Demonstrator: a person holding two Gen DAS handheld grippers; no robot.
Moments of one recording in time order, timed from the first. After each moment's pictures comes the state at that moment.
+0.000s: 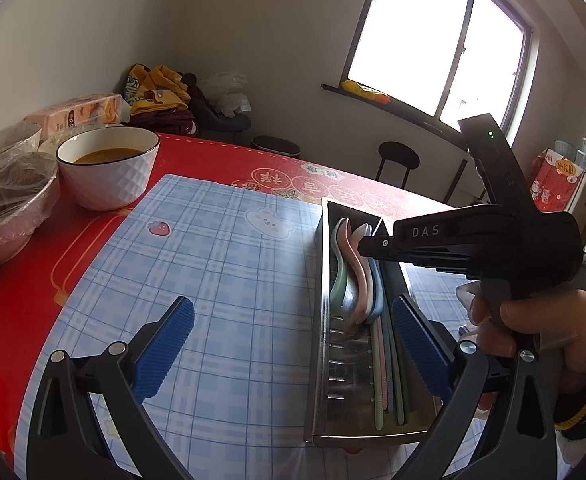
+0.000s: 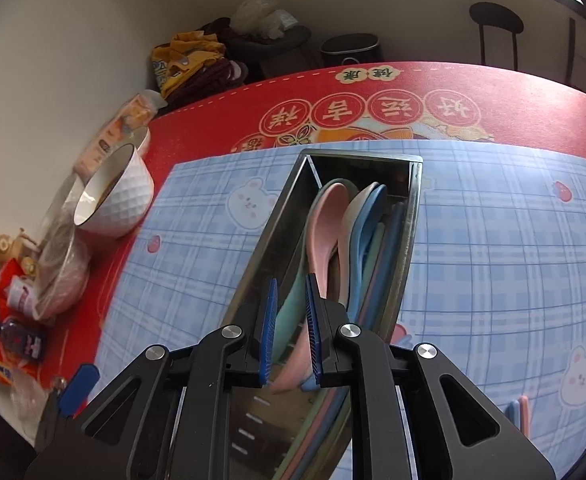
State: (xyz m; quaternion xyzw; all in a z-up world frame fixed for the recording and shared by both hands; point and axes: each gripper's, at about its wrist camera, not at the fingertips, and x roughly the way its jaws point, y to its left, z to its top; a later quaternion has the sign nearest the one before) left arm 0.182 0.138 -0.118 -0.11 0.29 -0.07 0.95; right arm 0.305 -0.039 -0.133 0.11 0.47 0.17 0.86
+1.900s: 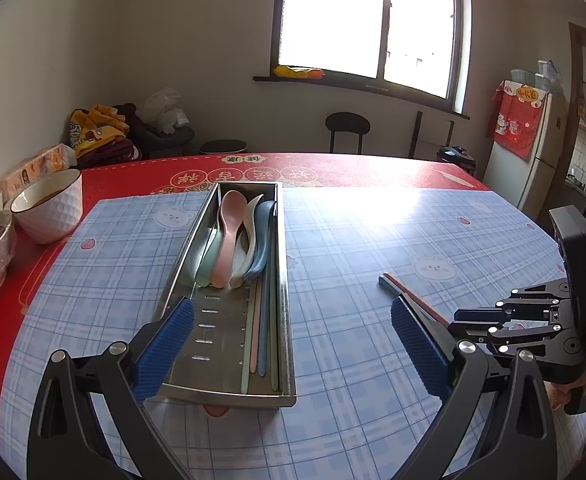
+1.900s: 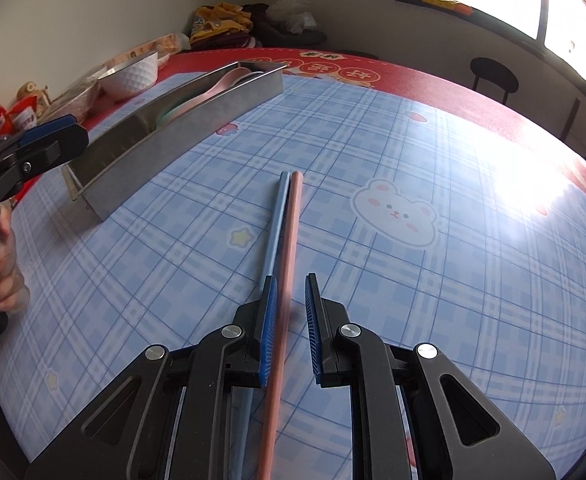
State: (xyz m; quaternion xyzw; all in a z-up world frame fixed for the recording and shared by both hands) left arm 0.139 0.016 -0.119 0.01 0.29 -0.12 0.95; right arm 0.151 -0.211 -0.180 -0.08 0.43 0.21 0.87
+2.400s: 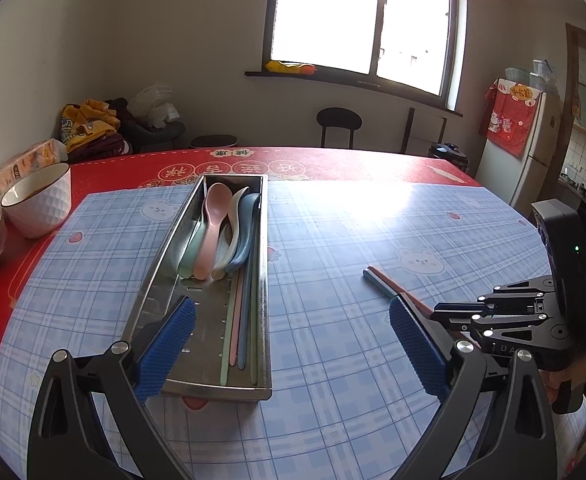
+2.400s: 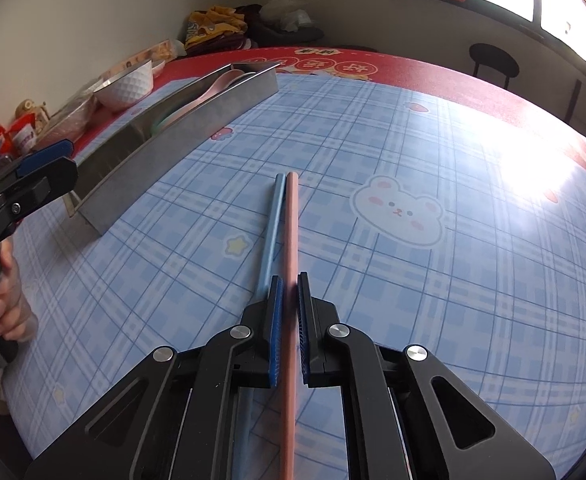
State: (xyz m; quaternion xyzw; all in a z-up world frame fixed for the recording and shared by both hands) left arm 0.135 0.006 -0.124 0.01 0.29 -0.14 0.95; right arm 0.161 -0.221 -0.183 -0.03 0.44 0.22 0.87
